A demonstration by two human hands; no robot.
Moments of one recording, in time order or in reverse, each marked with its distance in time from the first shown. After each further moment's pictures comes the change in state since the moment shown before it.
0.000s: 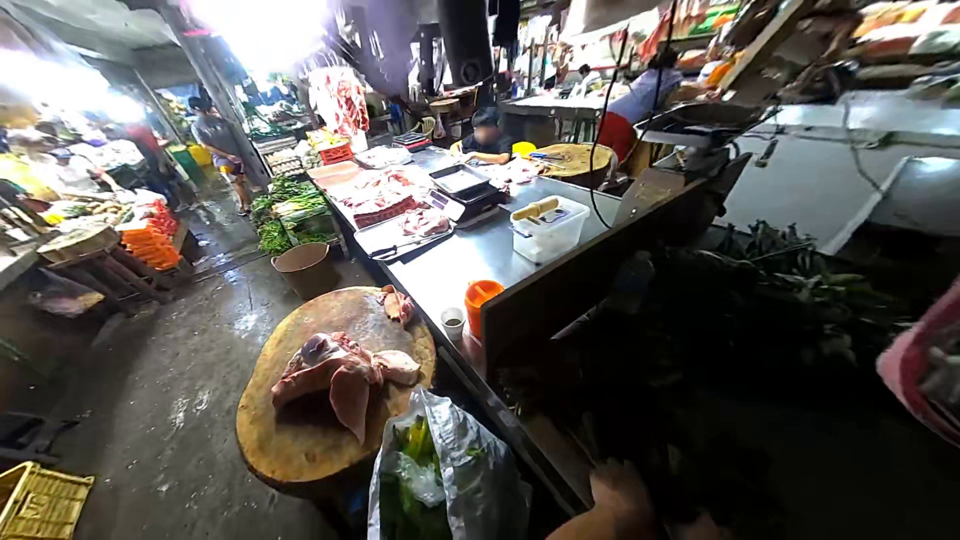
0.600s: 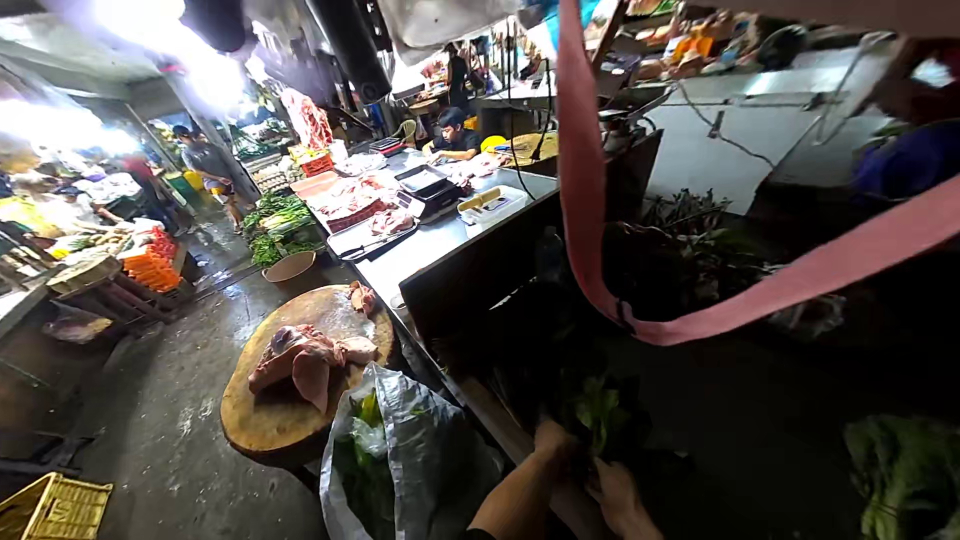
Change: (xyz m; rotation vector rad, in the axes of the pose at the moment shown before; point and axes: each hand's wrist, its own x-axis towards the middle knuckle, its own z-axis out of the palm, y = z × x) left_hand -0.016 0.079 0.024 -0.426 -0.017 -0.364; right_hand 0.004 0.064 -0.053 0.964 -0.393 0.317
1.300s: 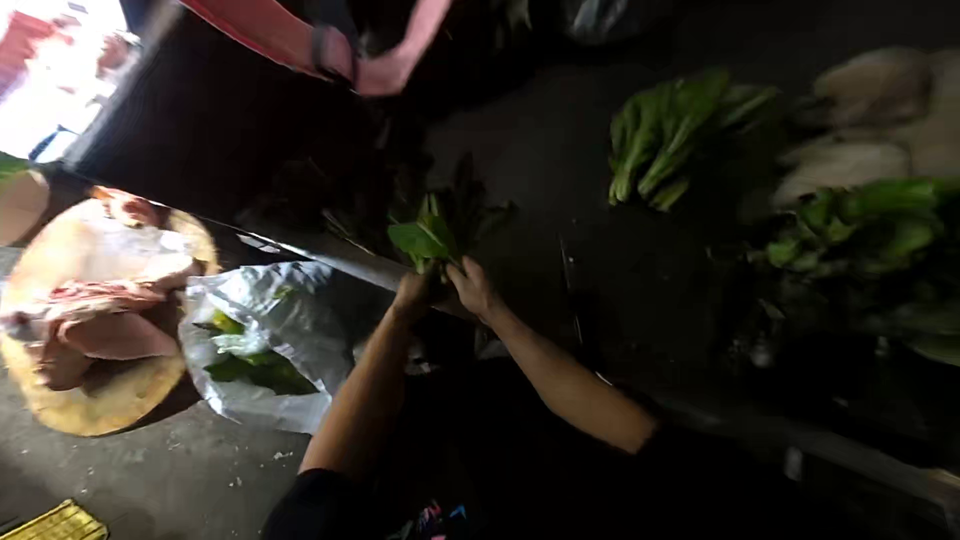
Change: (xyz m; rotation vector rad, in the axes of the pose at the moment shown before) left_hand -0.037 -0.053 0.044 -0.572 -0.218 0.038; right_hand -0.044 0.018 -0.054 -0.342 -0.160 -0.254
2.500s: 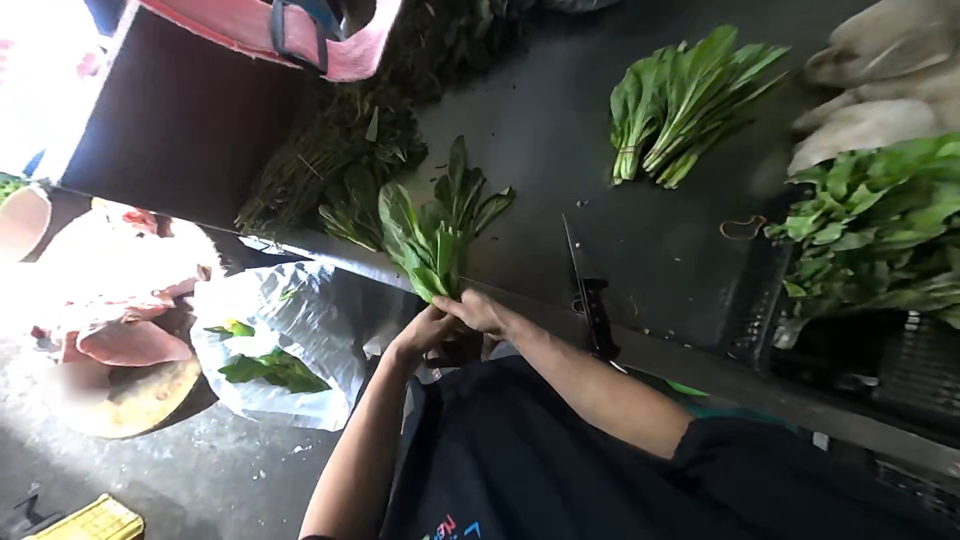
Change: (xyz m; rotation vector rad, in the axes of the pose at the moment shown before) left_hand -0.061 -0.021 -0.019 0.416 -0.443 0.050; right_hand -0.026 0.000 0.003 -0.011 -0.437 0.212
